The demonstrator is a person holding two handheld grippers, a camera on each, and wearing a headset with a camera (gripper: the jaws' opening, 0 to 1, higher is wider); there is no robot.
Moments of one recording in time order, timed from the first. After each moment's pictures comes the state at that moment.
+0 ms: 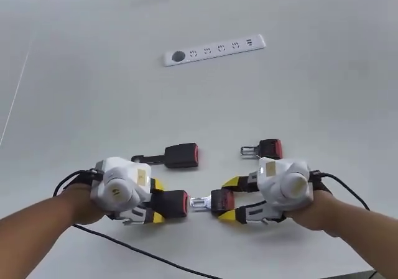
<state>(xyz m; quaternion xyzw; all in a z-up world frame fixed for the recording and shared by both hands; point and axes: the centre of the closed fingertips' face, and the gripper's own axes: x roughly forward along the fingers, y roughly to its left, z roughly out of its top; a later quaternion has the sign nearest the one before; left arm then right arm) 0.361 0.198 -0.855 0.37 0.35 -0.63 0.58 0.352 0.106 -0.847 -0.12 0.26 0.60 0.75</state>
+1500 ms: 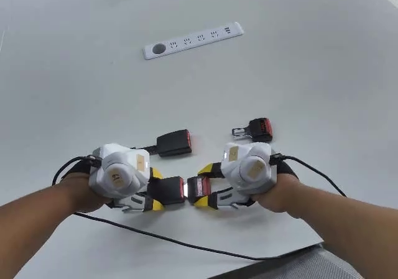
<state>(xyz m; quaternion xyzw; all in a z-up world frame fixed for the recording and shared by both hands) 0.358 0.198 -0.857 0.38 0.33 -0.65 0.56 0.345 0.141 -0.852 -0.15 0.28 0.55 0.77</state>
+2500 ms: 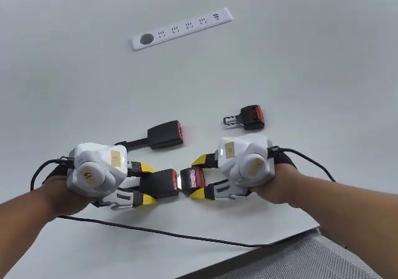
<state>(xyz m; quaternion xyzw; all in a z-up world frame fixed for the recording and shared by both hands) 0.357 0.198 -0.854 0.34 0.32 -0.66 0.59 0.345 0.139 -0.852 -0.17 0.24 0.56 0.78</state>
